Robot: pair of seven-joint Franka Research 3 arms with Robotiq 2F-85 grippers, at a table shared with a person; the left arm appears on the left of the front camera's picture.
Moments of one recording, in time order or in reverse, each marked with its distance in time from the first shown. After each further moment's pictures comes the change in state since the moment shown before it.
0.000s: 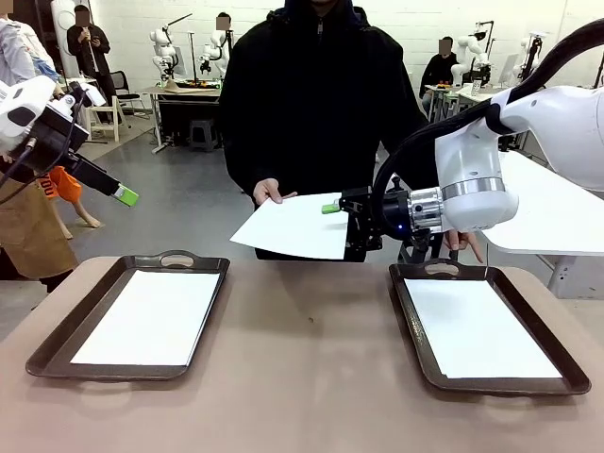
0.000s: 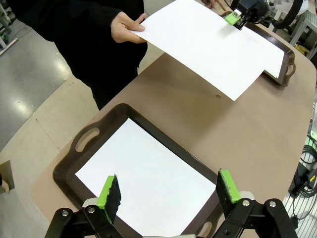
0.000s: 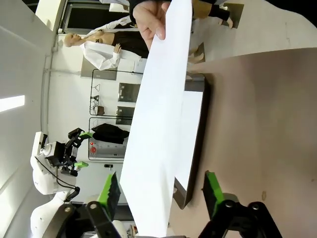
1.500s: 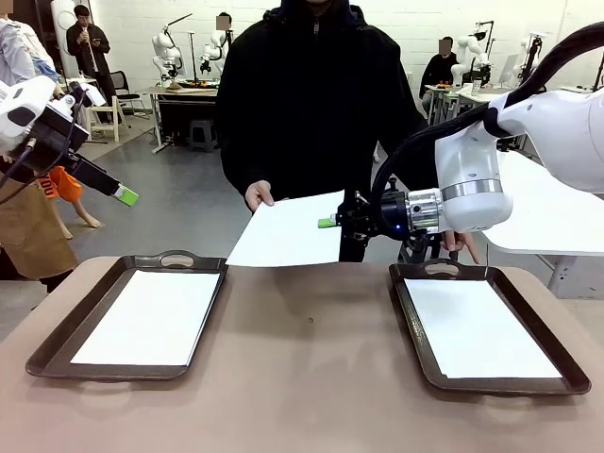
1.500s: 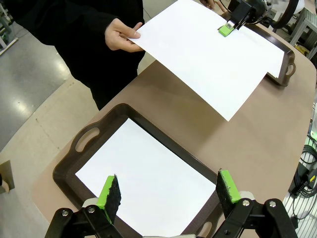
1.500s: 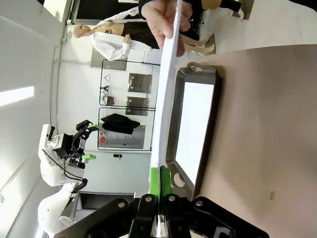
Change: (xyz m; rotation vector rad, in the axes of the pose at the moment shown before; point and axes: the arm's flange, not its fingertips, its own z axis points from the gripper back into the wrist) left arm 0.000 0.000 0.000 0.000 0.000 0.000; right arm 0.006 -0.002 -0.006 0.054 0.054 0.001
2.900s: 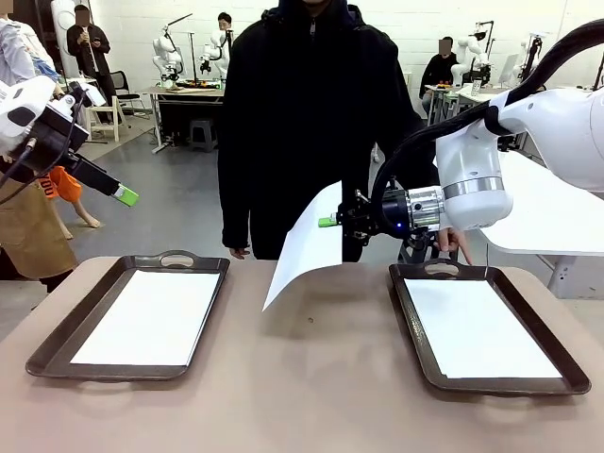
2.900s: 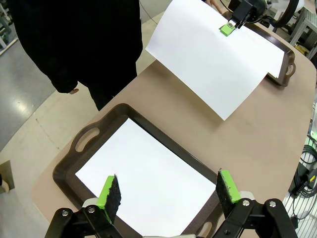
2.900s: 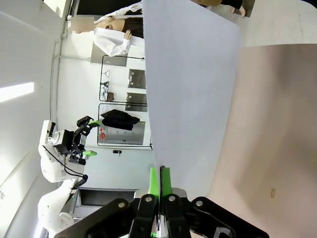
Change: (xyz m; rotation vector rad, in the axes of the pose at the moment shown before) left arm 0.000 0.000 0.000 0.000 0.000 0.000; right arm 0.001 0.002 0.002 -0.001 0.019 0.006
